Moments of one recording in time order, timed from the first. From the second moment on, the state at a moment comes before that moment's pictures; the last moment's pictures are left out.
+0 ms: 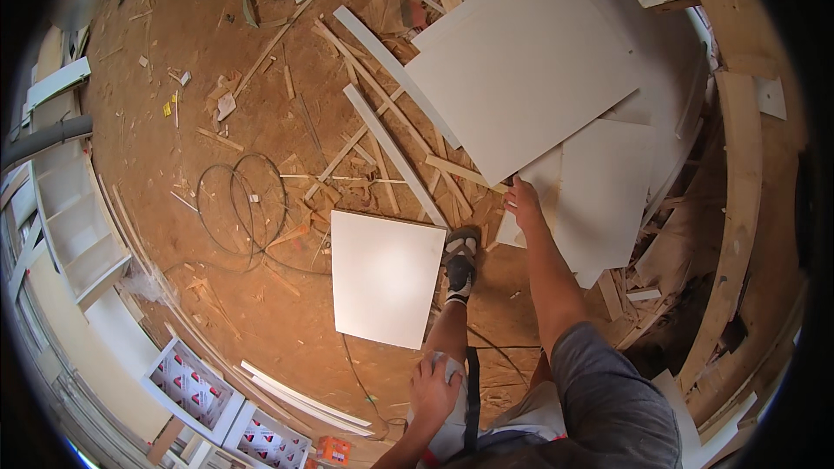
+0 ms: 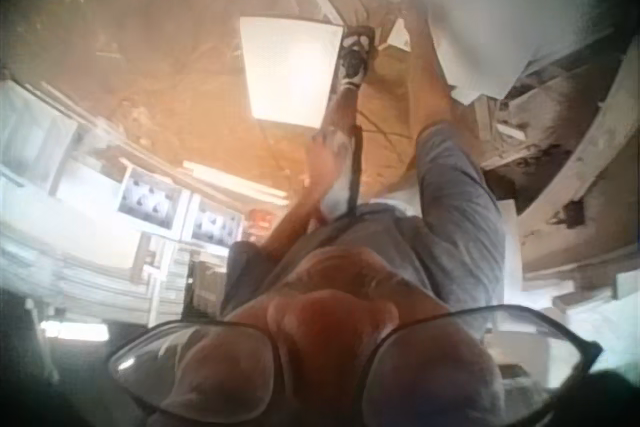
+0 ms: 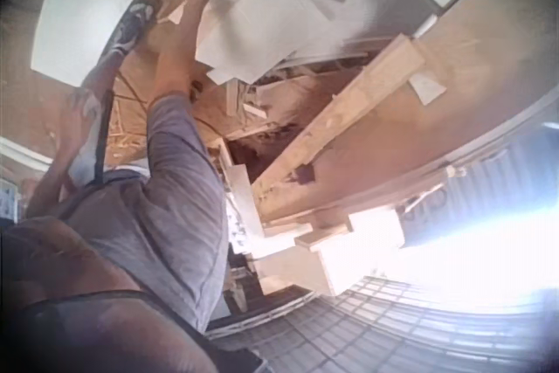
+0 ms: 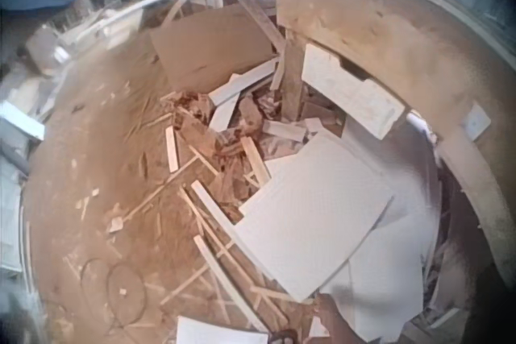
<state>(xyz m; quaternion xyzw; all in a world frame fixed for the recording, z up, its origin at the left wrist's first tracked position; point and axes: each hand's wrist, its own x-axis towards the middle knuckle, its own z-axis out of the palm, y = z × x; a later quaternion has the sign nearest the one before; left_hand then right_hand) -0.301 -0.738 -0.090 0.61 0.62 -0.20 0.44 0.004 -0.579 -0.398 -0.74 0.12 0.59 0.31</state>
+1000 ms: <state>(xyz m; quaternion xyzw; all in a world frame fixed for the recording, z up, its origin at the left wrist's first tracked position) -0.294 -0.754 -0.080 0.47 0.72 0.07 0.50 -0.049 -0.602 0.022 -0.62 0.12 0.56 0.54</state>
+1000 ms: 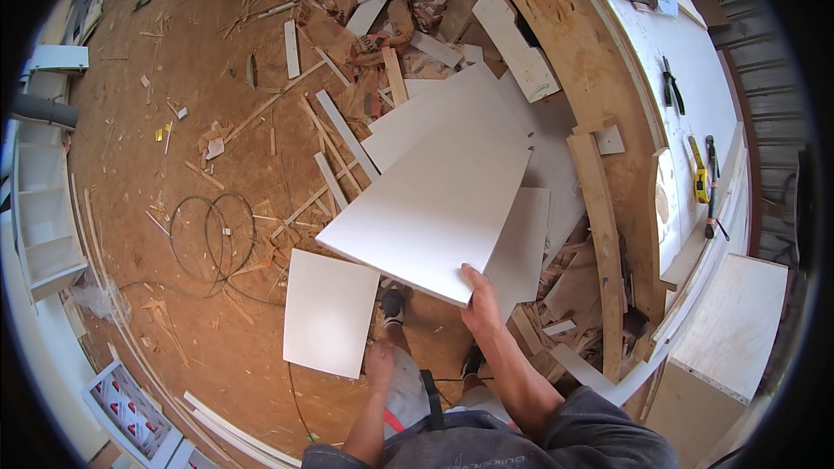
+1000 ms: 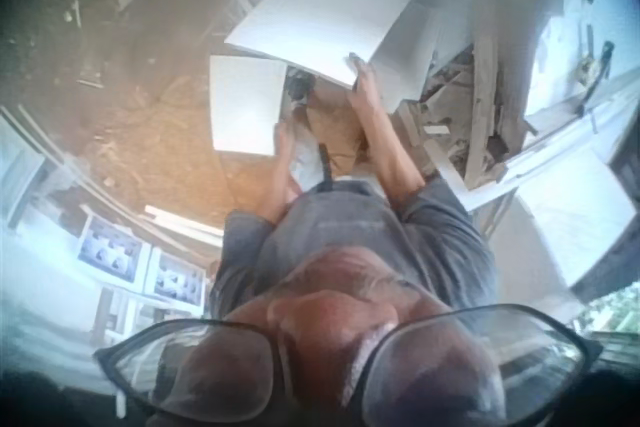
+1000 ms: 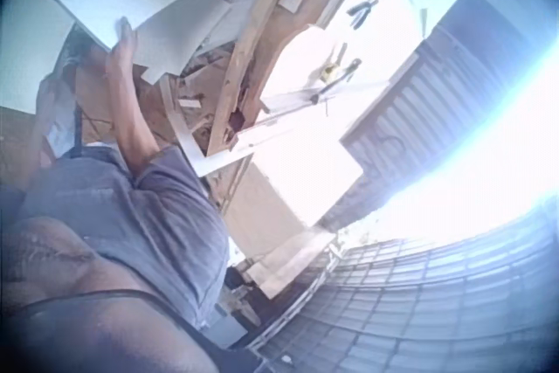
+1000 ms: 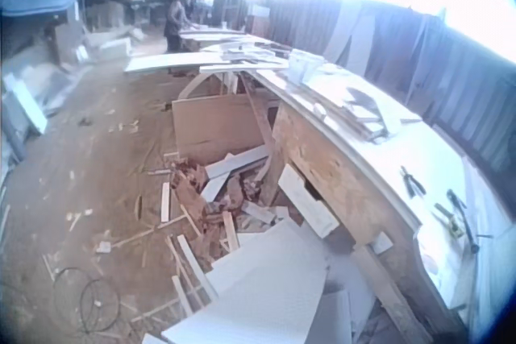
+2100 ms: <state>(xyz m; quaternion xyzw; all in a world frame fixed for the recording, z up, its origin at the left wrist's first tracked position) 0.024 -0.858 0.490 0.51 0.28 0.49 0.65 0.176 -1.221 0.628 -0.66 -0.46 0.28 0.53</state>
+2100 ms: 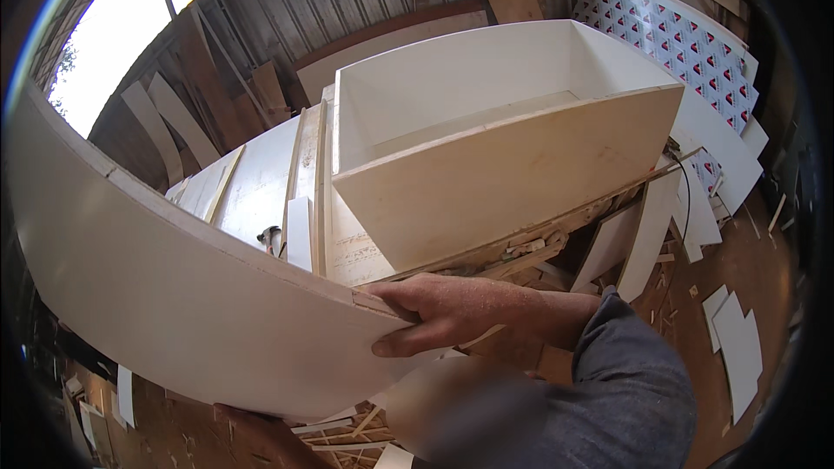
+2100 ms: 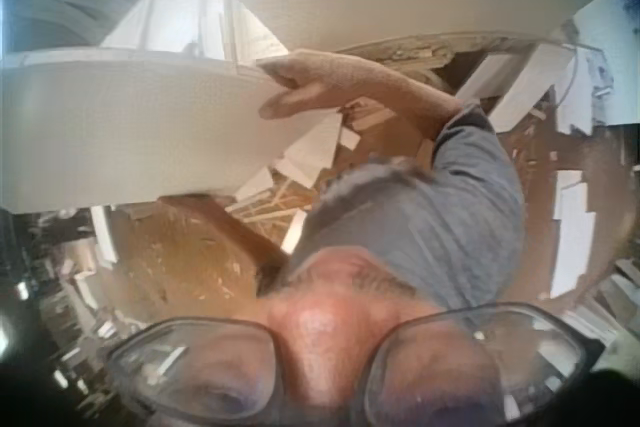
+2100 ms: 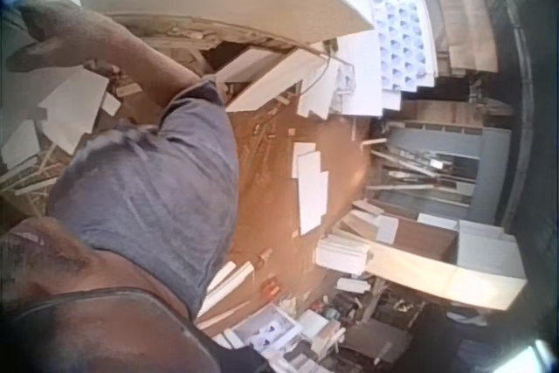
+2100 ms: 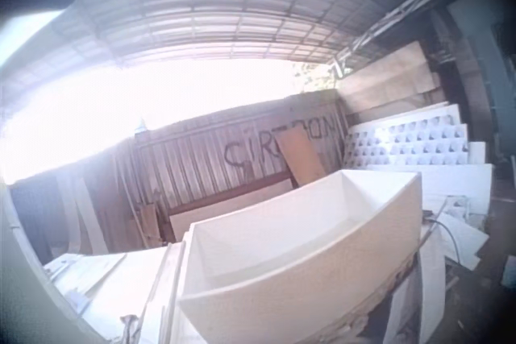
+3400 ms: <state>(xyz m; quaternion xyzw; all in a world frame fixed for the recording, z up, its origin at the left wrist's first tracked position) 0.448 -1.224 0.595 0.94 0.02 0.07 0.33 0.384 -1.791 0.676 -0.64 0.04 -0.58 0.50</state>
